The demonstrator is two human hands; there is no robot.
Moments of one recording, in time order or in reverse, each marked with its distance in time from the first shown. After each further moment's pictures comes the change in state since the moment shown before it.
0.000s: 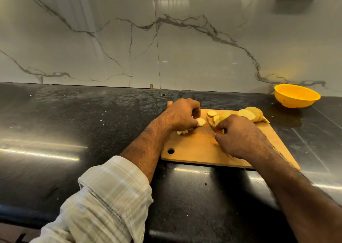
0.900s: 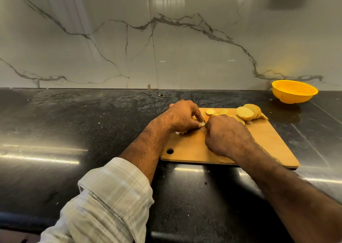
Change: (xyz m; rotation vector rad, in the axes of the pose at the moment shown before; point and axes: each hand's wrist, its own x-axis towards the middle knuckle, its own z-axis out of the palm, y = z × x) left_hand 0.008 -0.002 0.006 -0.072 -0.092 0.056; right_hand -0.005 -0.029 0.006 -0.188 -0.017 -0.076
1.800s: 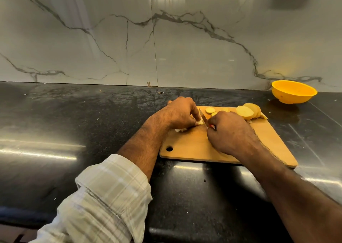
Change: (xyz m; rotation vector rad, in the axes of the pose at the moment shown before) left_hand -0.012 0.007 -0.010 0.015 0.010 -0.022; right_hand 0.000 0.009 0.003 0.108 0.099 0.022
